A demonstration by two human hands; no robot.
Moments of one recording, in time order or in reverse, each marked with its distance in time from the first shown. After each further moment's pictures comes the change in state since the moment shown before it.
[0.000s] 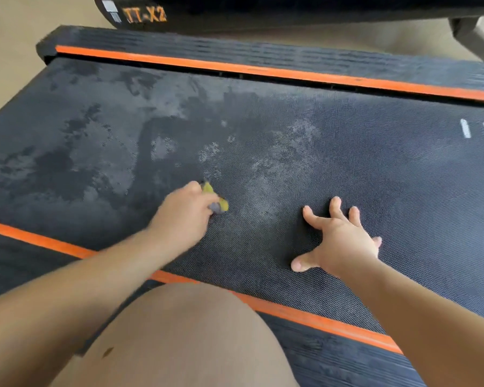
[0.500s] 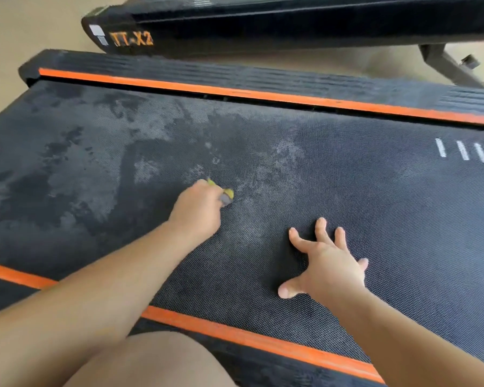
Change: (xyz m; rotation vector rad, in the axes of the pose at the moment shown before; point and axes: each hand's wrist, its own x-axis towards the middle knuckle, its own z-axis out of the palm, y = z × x) left_hand 0.073 0.025 0.014 0.003 0.026 -0.047; right_hand 0.002 0.001 0.001 0.012 -0.003 -0.002
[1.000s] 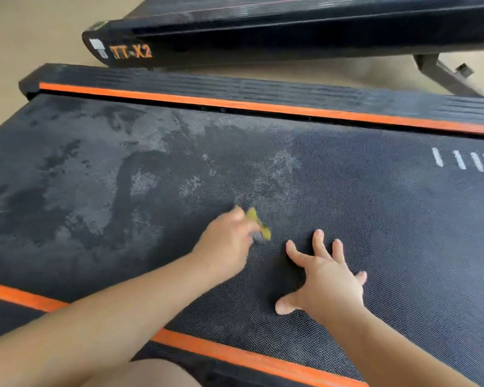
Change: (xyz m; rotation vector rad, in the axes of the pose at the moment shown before) left_hand -0.019 0.045 0.025 -0.204 -0.048 0.298; right_hand 0.000 0.002 -0.001 0.013 0.004 -0.017
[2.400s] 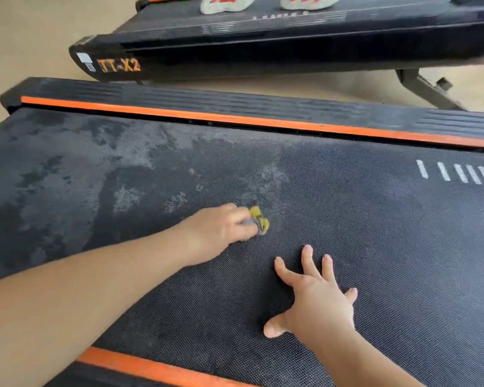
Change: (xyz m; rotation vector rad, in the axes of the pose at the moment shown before) left_hand 0.055 -0.047 -0.016 0.337 -0.148 0.477; right_hand 0.003 0.001 0.001 -0.010 -0.025 0.007
